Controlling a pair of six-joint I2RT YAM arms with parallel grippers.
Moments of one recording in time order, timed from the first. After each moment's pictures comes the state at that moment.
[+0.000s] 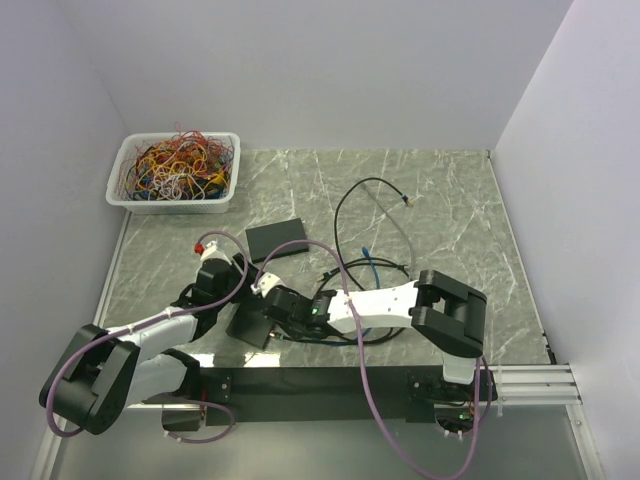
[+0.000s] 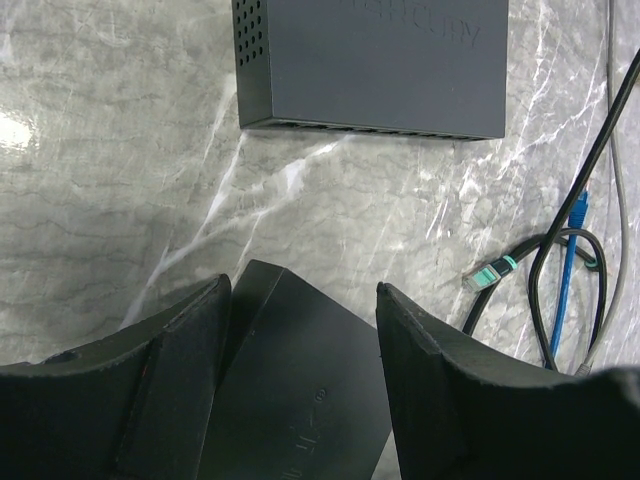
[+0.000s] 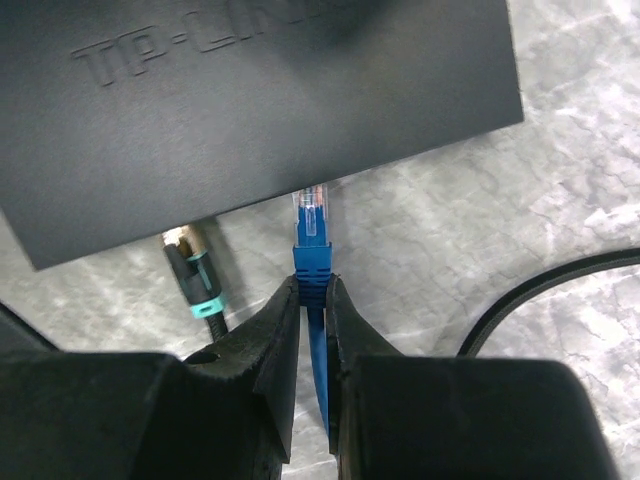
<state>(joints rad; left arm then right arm) -0.42 1.14 0.23 0.34 -0.03 -0.88 1.27 1.82 1.09 -0.28 0.27 0.32</state>
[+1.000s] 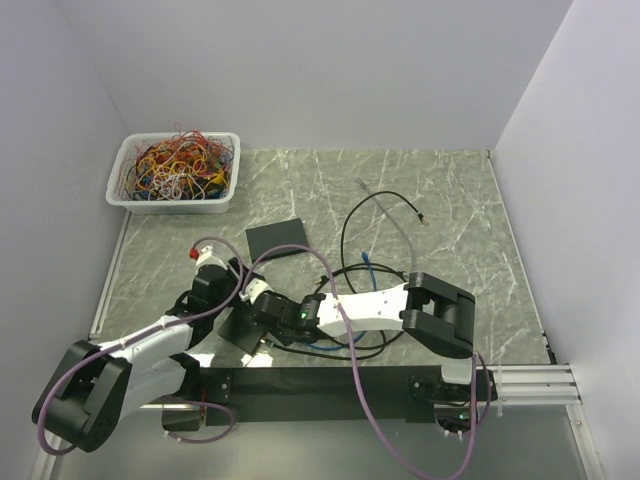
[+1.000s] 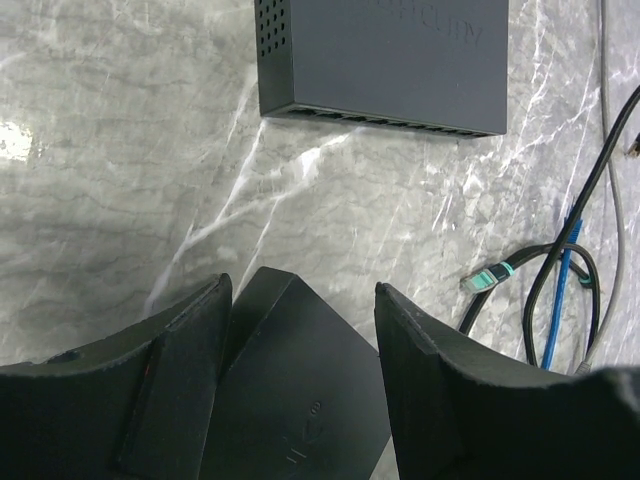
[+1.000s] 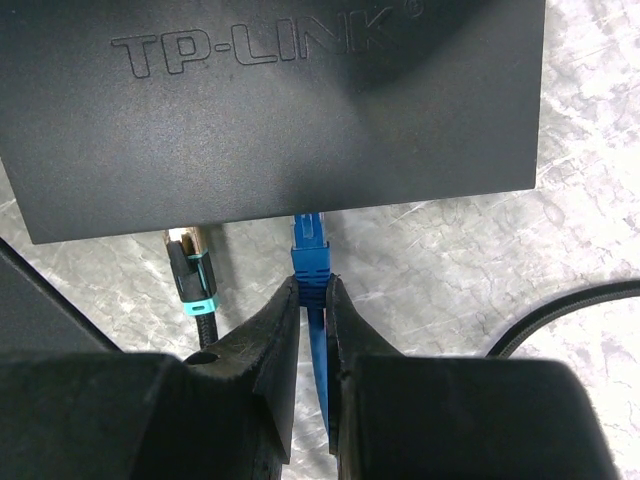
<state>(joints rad) -0.42 1.04 0.18 0.31 -0.05 -0.88 1.31 1.88 1.18 -0.32 0.25 0.31</state>
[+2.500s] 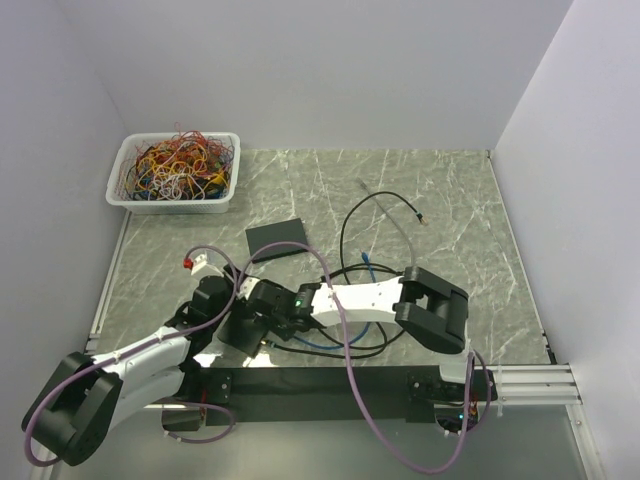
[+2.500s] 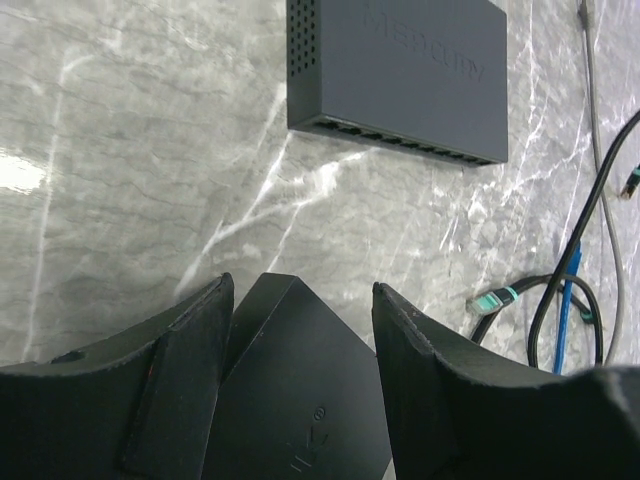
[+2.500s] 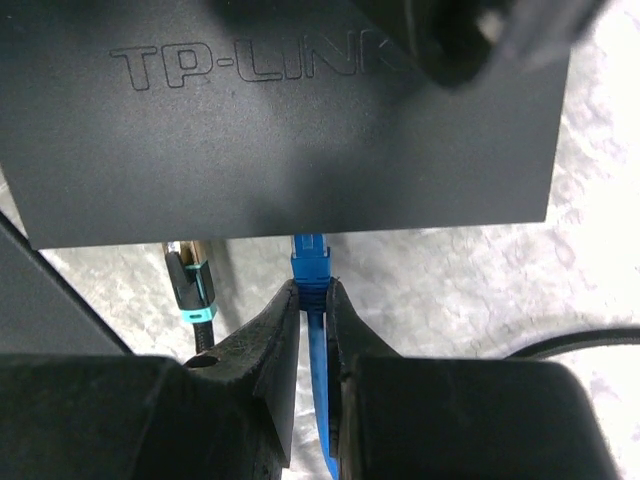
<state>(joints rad) -0.51 0.95 0.10 0.35 -0.22 -0.95 1.26 1.92 1.26 -0.39 0.11 0.20</state>
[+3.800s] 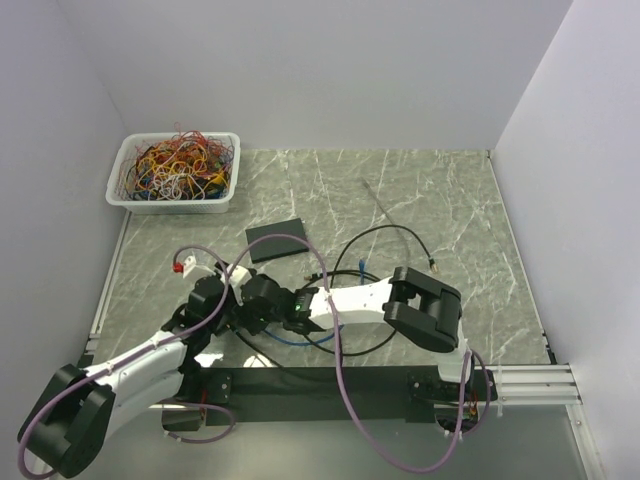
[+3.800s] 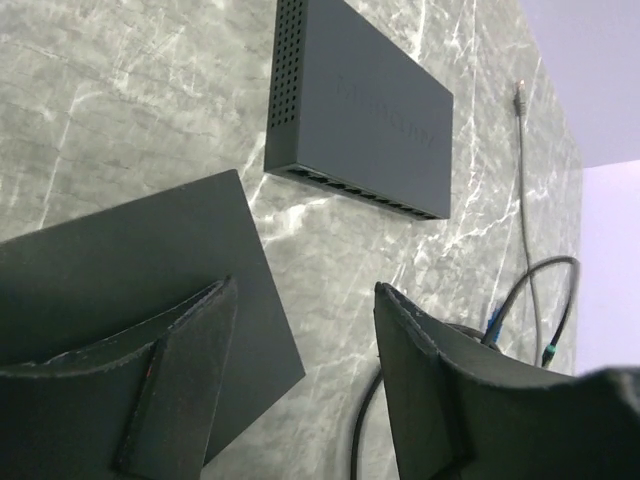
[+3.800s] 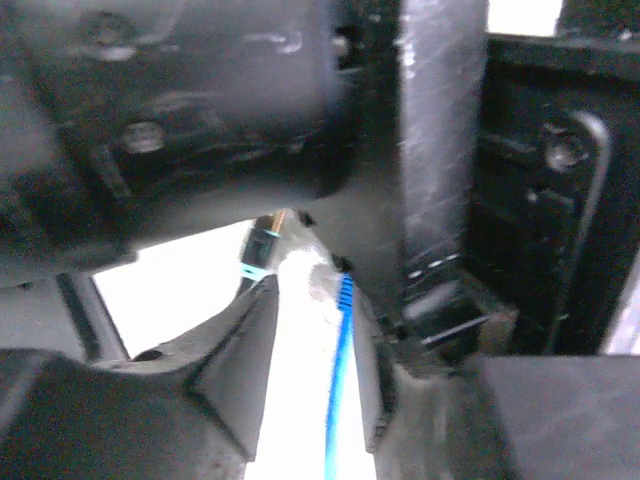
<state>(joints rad) -0.51 0.88 0.08 0.37 -0.30 -1.07 1.25 1.97 1.24 0.07 0.08 0.21</state>
